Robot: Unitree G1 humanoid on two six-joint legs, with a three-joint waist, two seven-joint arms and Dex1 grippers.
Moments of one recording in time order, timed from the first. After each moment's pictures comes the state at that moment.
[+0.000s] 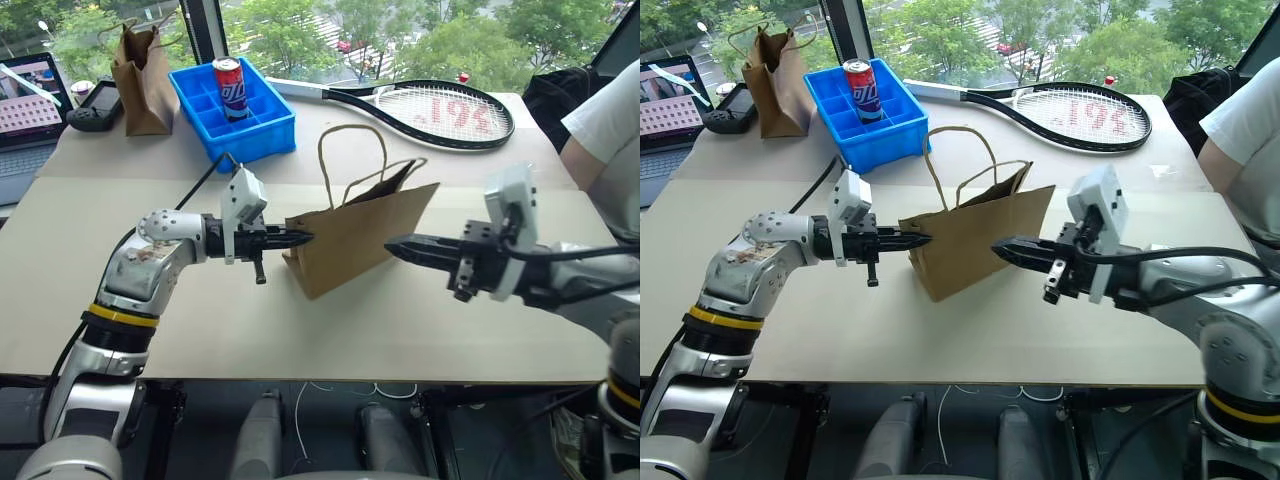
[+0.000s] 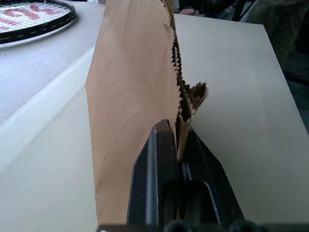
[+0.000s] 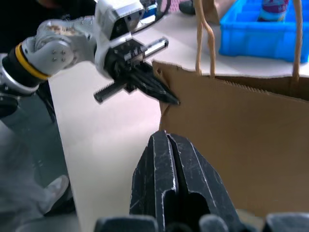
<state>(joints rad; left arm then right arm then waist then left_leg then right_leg) -0.78 0.59 -0.18 0.21 -0.44 0.34 -1.27 -0.32 -0.90 -0.45 -0.69 1.18 1.21 0.60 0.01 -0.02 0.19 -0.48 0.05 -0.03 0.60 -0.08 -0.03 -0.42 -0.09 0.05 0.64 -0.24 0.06</state>
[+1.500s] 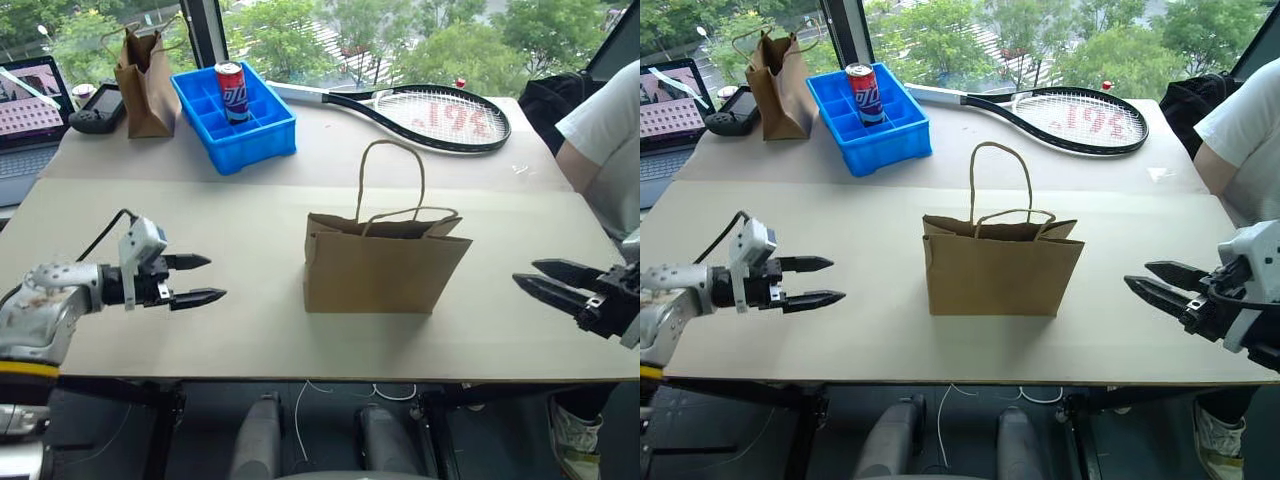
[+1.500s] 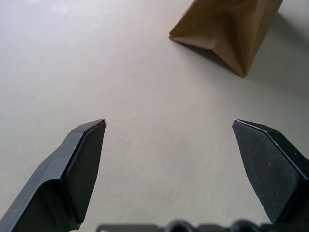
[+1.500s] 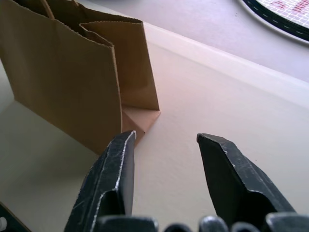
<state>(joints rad) -0.19 0.95 0.14 -0.01 -0.54 0.46 -1.11 0.25 -0.99 -0.70 -0.50 0.87 0.74 0.80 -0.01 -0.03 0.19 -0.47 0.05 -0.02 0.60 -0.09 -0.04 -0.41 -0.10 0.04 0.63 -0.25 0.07</state>
